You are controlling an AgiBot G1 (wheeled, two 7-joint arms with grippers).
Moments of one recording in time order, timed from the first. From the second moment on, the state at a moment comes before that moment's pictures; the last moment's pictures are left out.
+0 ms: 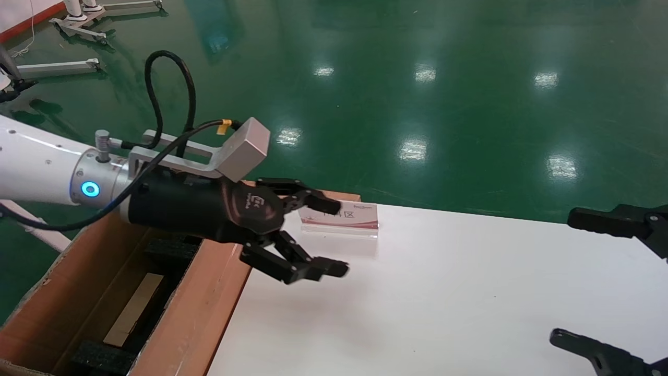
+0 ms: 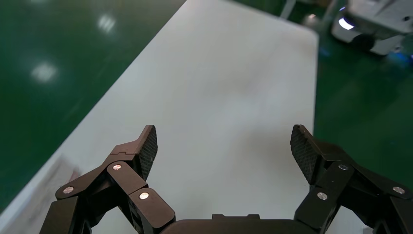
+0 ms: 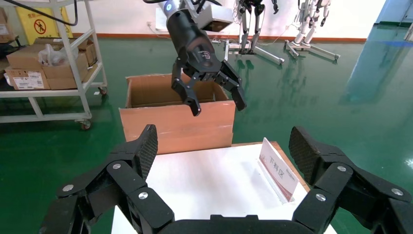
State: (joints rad) left arm -1.64 0.51 1.05 -1.06 0.77 1.43 -0.35; right arm 1.08 -0.60 -0.30 1.28 -0.72 -1.49 0.18
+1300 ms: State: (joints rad) left arm -1.05 0.62 0.24 -1.29 0.73 1.50 -0.18; right arm 1.08 -0.60 -0.30 1.28 -0.72 -1.49 0.18
